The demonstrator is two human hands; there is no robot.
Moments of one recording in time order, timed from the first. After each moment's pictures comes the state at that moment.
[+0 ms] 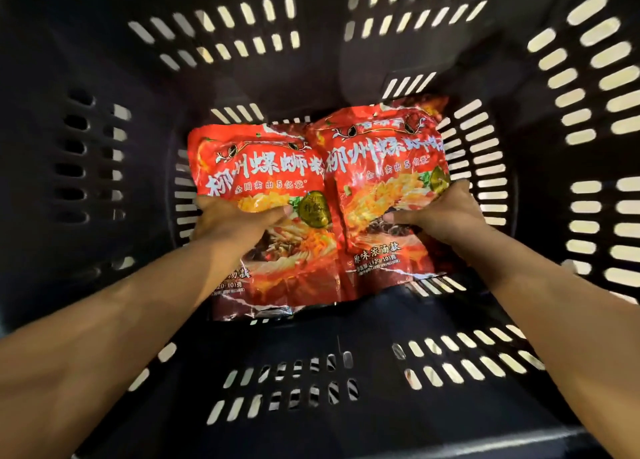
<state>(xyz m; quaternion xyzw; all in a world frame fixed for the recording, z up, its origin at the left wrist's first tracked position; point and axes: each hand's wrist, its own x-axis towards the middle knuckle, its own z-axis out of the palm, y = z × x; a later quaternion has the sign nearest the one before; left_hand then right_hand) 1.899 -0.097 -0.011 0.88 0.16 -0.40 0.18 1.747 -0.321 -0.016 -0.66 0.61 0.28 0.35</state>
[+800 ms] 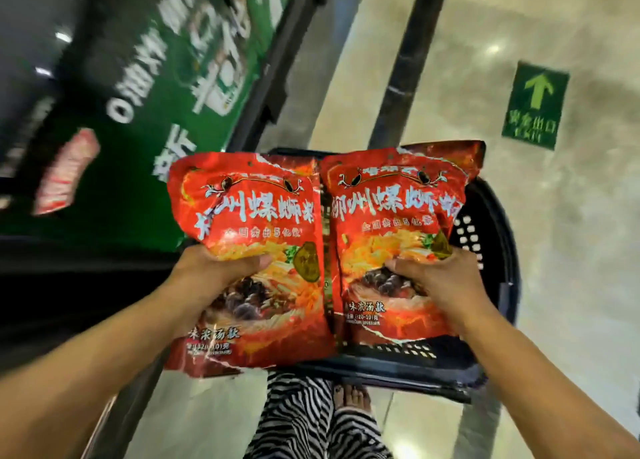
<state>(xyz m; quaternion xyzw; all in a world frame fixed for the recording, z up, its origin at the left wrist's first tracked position) 1.895 -0.014 0.342 0.75 0.19 -0.38 0.51 1.779 -0.288 0.292 -0.66 0.46 0.10 0.58</state>
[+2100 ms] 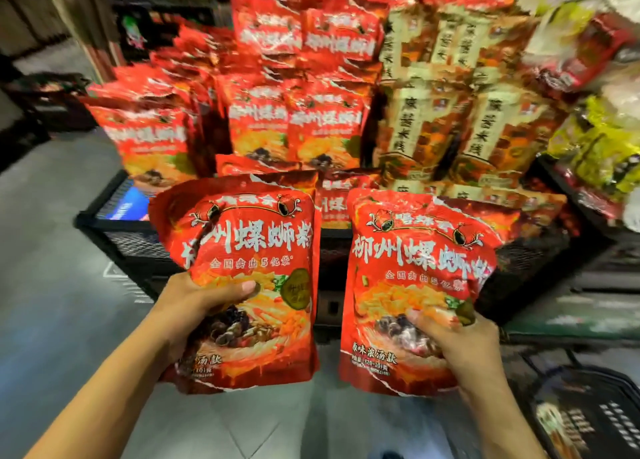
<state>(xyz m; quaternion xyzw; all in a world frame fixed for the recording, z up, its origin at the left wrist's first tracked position) 1.196 0.502 0.775 0.56 0.42 0.20 0.68 1.430 0.264 0.729 -0.74 -0.10 0.21 0.63</state>
